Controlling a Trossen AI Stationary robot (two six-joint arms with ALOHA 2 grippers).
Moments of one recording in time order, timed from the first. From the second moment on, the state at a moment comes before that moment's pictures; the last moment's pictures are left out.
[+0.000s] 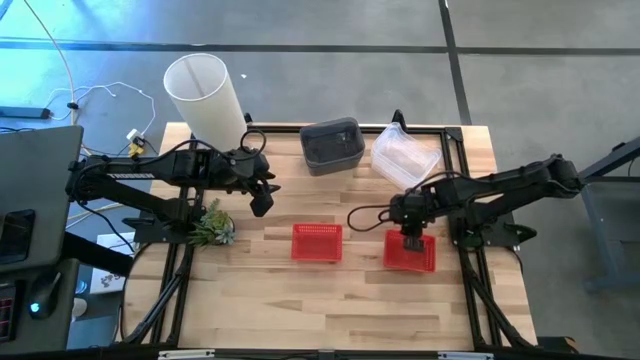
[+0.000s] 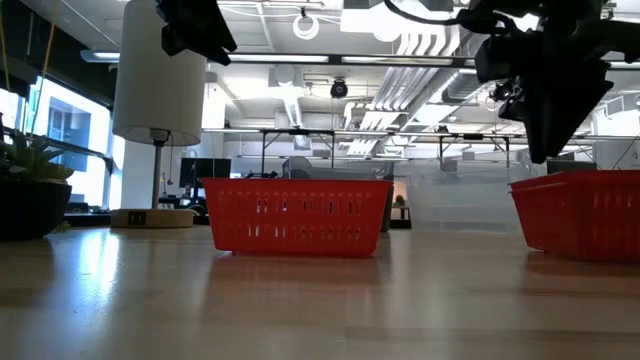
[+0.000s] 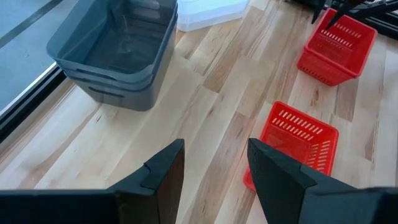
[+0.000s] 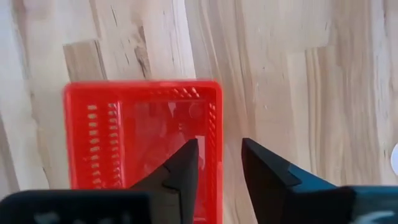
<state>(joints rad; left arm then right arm) 0.16 1.11 1.09 -0.75 -0.25 -0.36 0.11 1.20 0.83 -0.92 -0.04 0.27</state>
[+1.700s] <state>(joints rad) -0.01 1.67 1.09 -0.49 -0.24 -0.16 0.15 1.20 0.95 -0.86 0.07 0.34</state>
